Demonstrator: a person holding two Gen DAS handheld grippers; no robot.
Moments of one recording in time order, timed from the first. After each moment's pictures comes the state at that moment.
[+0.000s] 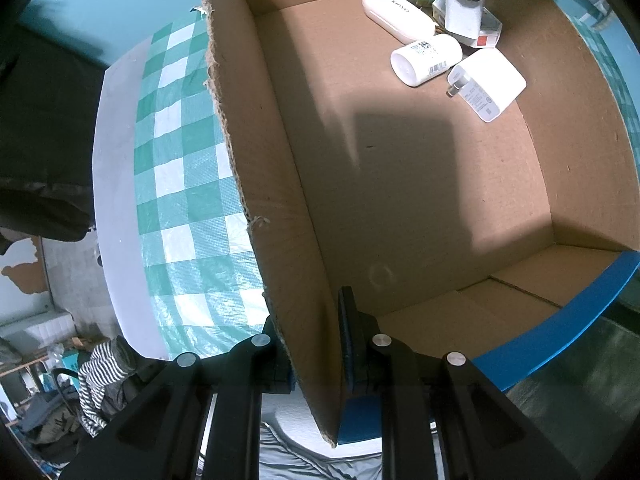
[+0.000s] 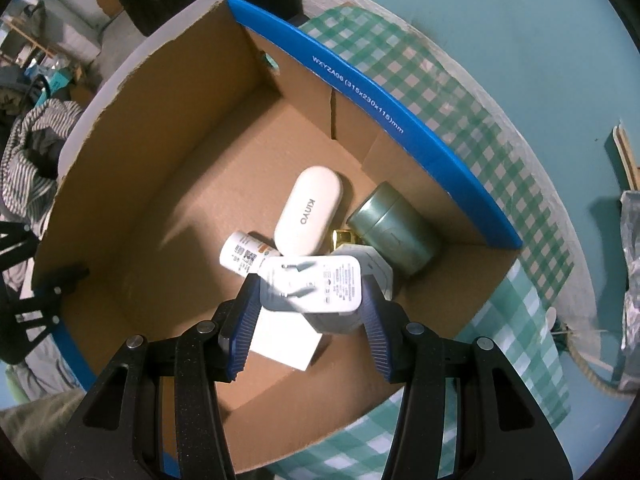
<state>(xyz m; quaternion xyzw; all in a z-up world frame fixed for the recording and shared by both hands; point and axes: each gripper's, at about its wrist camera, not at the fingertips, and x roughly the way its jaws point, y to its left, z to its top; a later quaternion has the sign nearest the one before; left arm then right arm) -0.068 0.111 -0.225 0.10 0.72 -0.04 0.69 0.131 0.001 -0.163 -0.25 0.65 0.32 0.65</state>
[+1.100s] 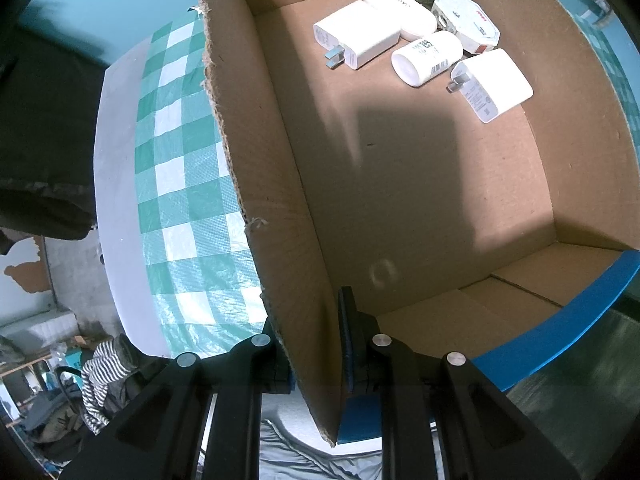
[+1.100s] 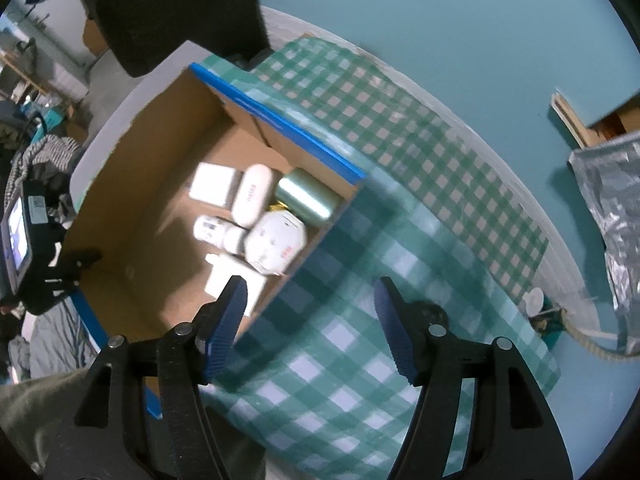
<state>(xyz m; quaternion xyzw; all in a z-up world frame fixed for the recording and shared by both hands) -0.068 0.106 -0.222 0.10 0.72 -0.03 0.69 0.135 -0.085 -0.094 -0.21 0.62 0.29 0.70</state>
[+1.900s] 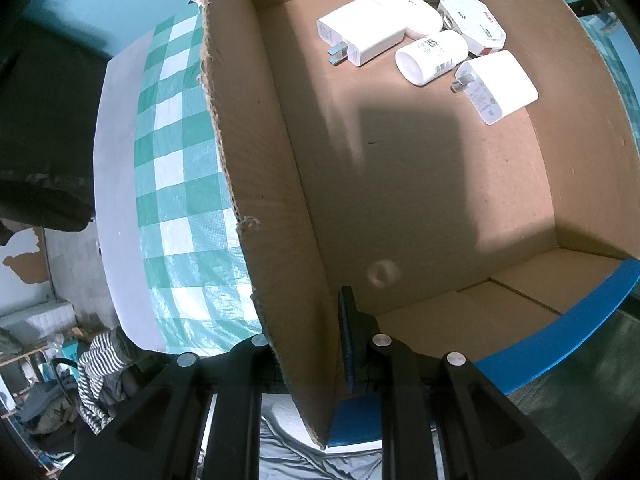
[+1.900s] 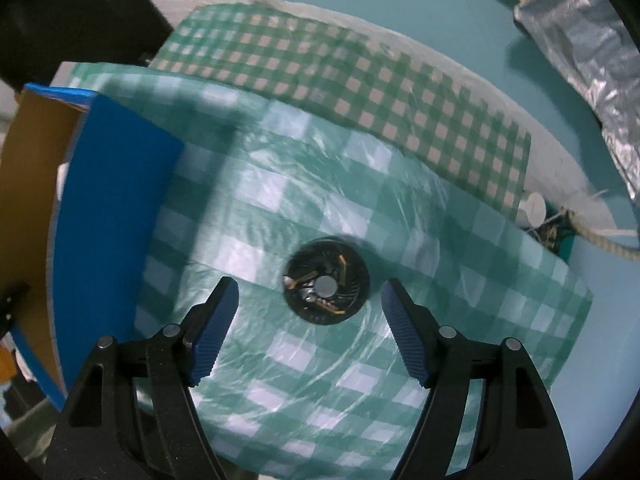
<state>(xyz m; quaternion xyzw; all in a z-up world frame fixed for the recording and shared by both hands) -0.067 0.103 -0.225 0.10 0.72 -0.02 0.68 0.184 -0.207 -0.193 -0.13 0.70 0.17 0.68</state>
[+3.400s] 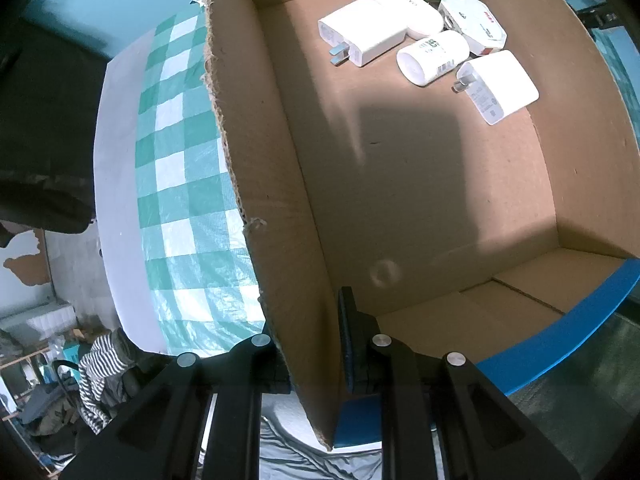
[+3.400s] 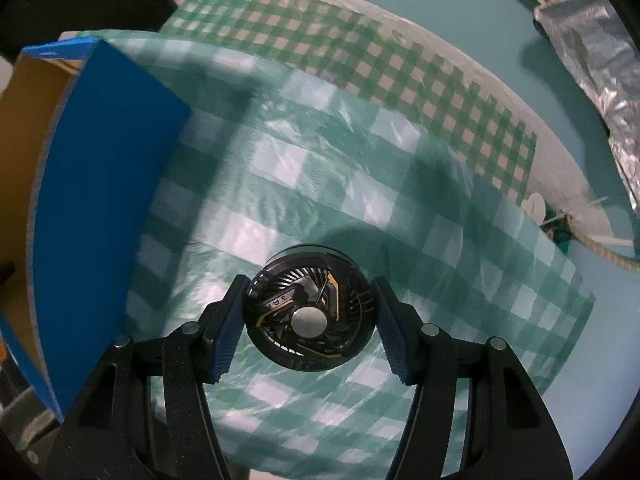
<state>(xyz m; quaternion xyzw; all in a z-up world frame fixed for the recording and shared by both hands) -0.069 0.104 -0.228 0.10 0.72 -0.03 0.68 0.170 -0.187 -0.196 -0.16 0.71 0.18 0.67</state>
